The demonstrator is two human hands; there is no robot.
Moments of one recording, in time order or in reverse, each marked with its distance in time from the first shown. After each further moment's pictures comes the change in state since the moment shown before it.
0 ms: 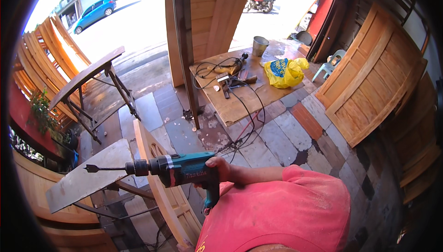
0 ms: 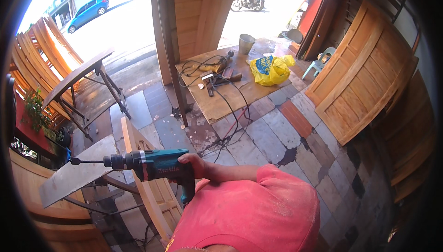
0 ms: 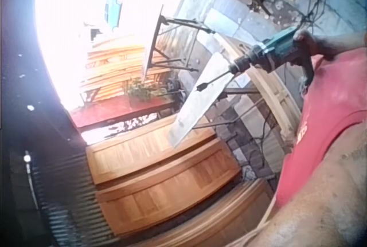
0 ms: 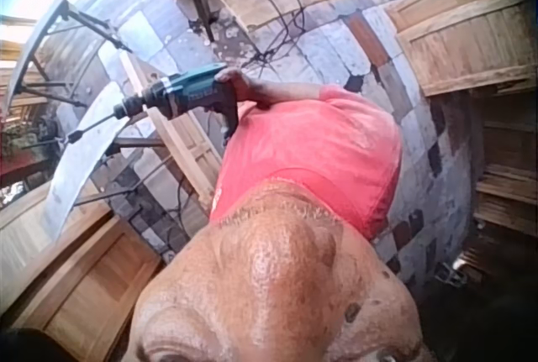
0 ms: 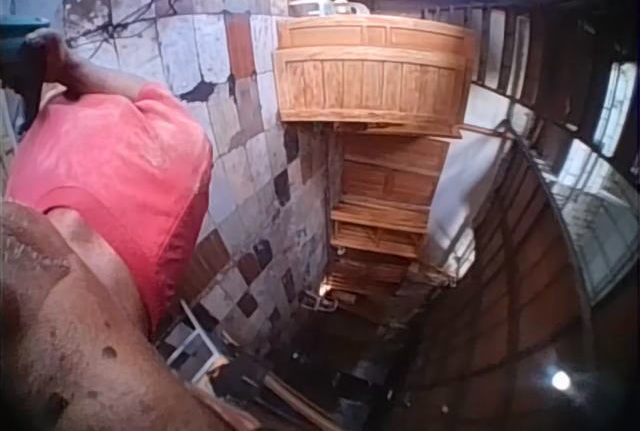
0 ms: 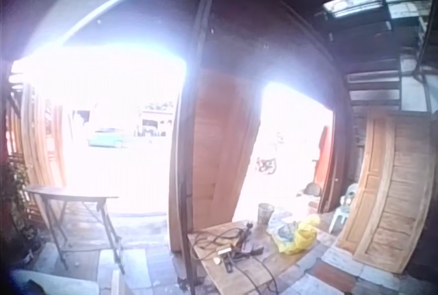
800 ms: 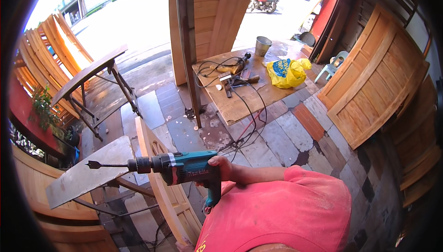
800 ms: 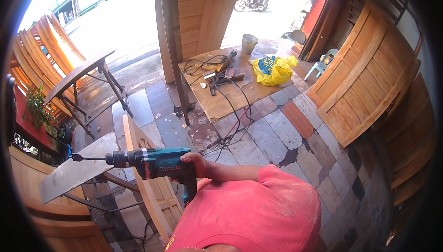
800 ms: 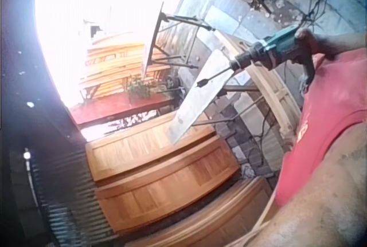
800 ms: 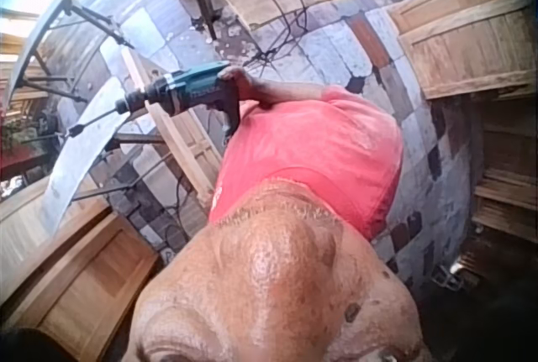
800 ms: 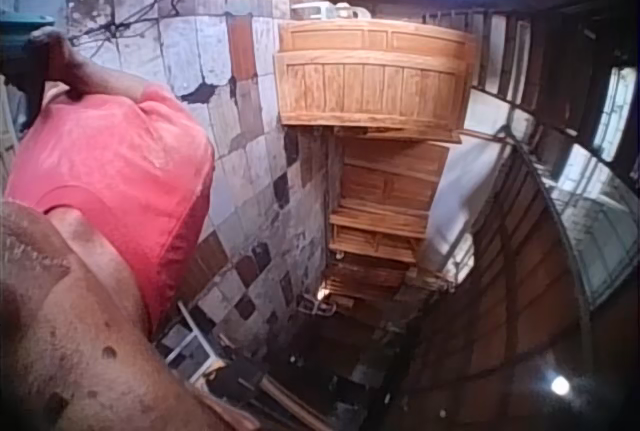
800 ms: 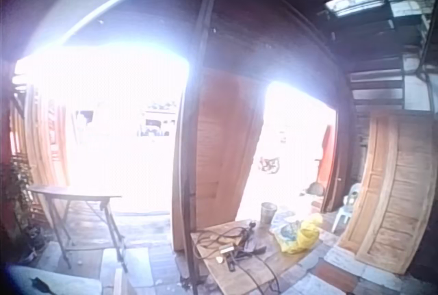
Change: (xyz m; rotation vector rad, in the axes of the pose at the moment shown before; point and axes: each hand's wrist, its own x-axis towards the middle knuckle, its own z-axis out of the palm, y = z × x) left_hand -0.004 -0.008 -0.007 0.001 -0.031 -0.026; right_hand -0.006 -0.001 0.009 -0.059 -0.001 0.004
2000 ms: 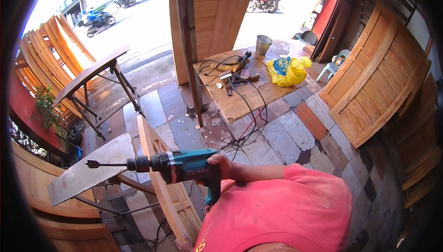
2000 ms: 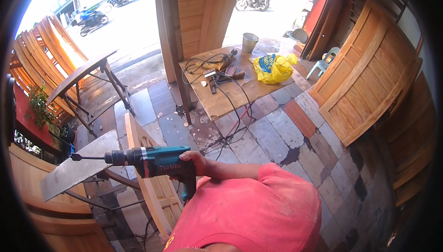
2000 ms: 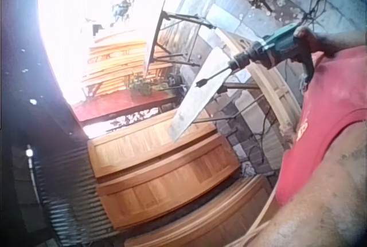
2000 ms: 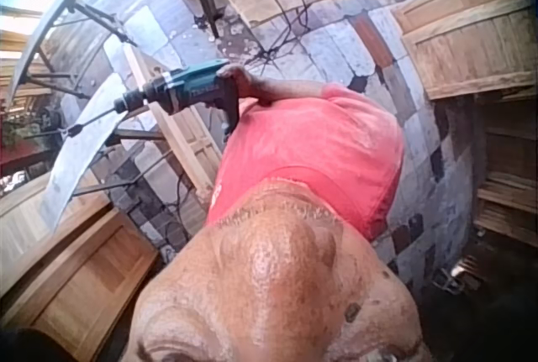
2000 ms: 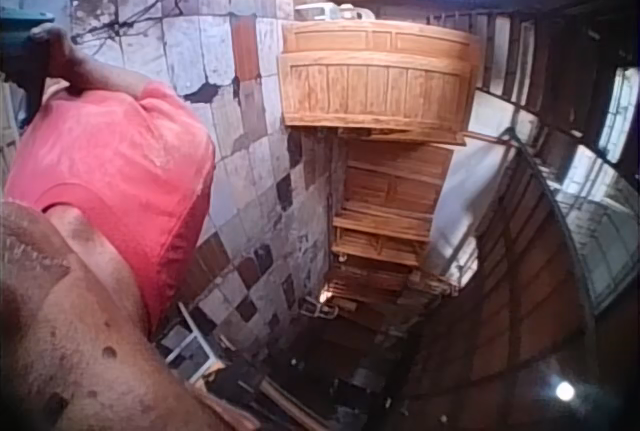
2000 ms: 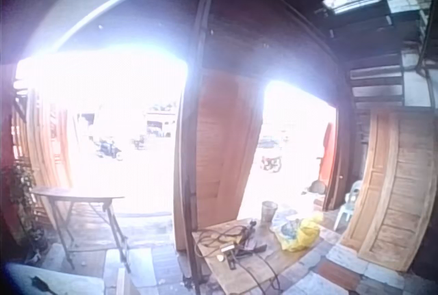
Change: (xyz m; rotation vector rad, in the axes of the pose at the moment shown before) left_hand -0.010 -0.003 -0.002 -0.006 -0.013 -0.063; right_hand -0.009 0.005 0.007 -0.018 -0.011 -0.036
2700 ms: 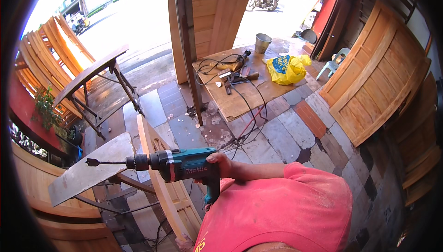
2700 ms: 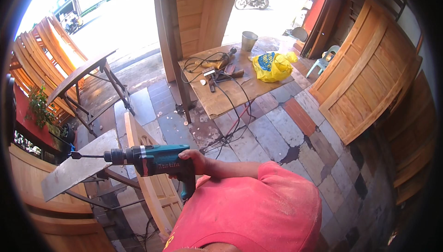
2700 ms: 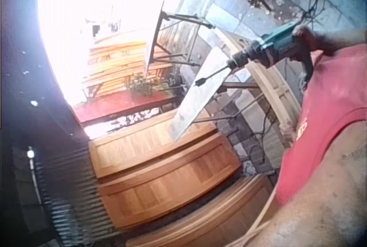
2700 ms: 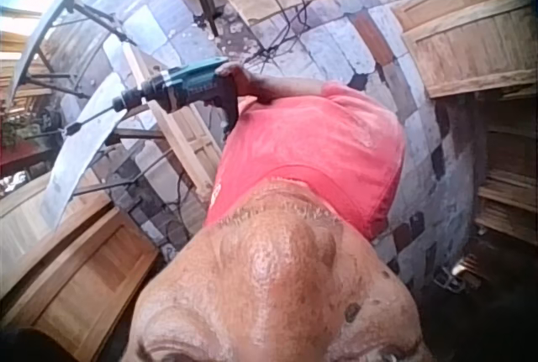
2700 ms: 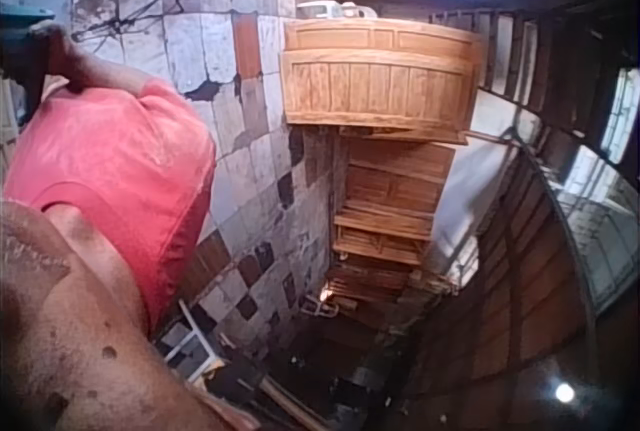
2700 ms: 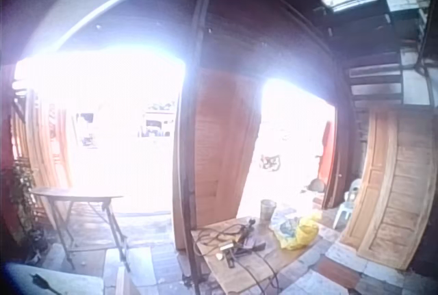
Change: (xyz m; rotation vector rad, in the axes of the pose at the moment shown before) left_hand -0.001 -0.001 -0.001 0.005 -0.003 0.003; right_hand -0.002 -0.001 0.004 0.013 -0.010 -0.011
